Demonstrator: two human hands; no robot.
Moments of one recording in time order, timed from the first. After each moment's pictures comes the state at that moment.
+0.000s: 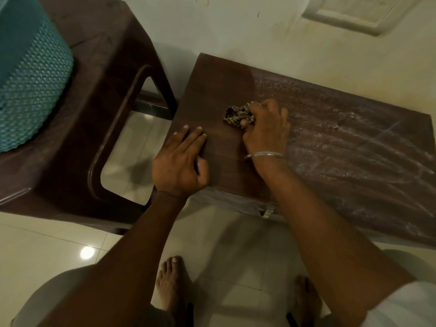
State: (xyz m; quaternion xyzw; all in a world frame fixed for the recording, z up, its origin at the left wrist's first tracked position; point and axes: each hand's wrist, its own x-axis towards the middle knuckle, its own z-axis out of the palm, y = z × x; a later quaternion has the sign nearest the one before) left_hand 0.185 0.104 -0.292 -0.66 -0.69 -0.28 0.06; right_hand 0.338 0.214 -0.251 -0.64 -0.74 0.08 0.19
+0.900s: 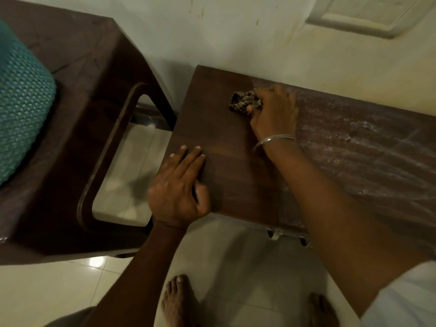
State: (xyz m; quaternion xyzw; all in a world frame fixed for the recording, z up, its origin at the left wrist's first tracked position) left_hand 0.186 0.106 -0.295 -0.66 -0.69 -0.30 0.05; right_hand 0.334 0.289 -0.253 -0.63 -0.75 0.08 0.19
